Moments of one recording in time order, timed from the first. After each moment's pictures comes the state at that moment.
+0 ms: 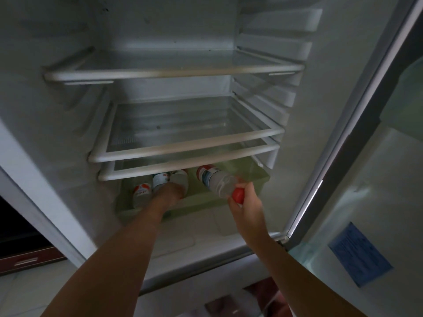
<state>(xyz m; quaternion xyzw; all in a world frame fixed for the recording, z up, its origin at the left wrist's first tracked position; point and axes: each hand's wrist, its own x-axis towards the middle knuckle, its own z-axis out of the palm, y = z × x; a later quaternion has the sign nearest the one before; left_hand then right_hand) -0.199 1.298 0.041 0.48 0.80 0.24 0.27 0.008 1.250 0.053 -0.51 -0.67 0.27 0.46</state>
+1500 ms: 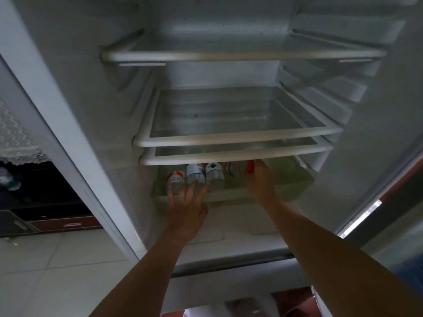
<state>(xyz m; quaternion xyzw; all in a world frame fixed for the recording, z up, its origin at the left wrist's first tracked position) -0.213 1.227 -0.011 0.63 0.76 0.08 -0.13 -0.054 1.340 0.050 -0.52 -0.74 0.24 0.36</state>
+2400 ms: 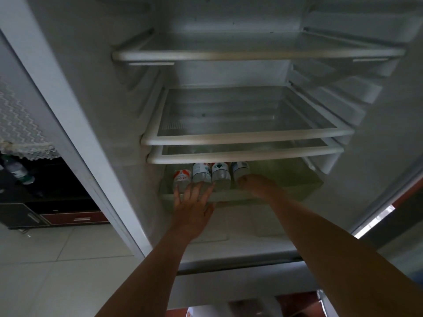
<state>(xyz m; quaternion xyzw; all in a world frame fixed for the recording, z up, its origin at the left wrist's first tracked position) -0.215 1.225 -0.013 0.63 0.76 0.11 -0.12 -0.068 1.356 0.047 -0.56 -0.79 0.24 -0.05</state>
